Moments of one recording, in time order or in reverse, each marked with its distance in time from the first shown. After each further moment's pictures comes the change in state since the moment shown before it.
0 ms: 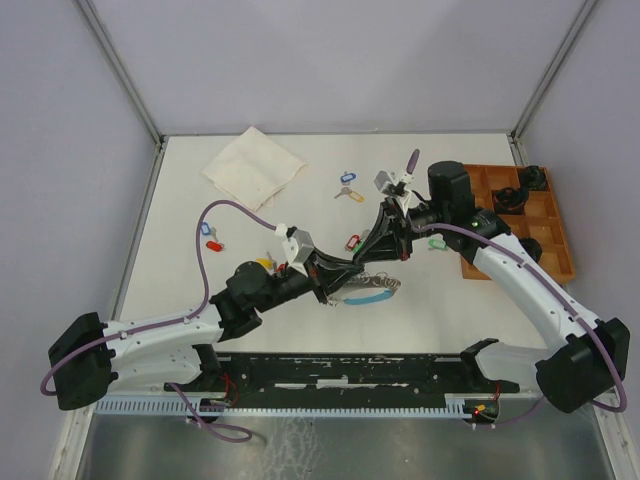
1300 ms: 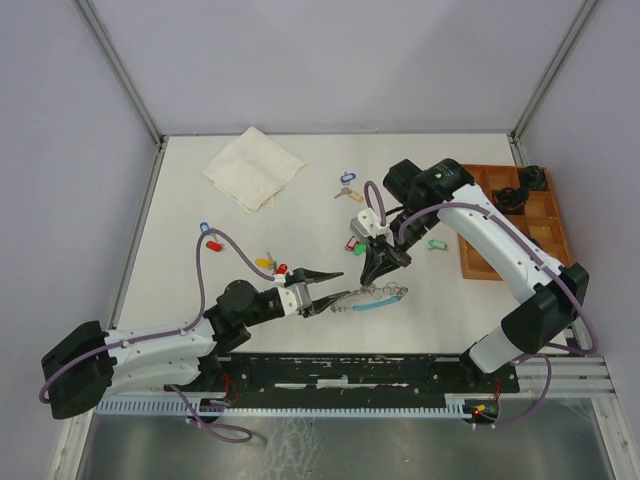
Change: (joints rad) left arm 0.018 -0.104 -0.232 0.106 0.123 0.540; right arm 0.135 0.347 0.515 -1.236 0.240 -1.376
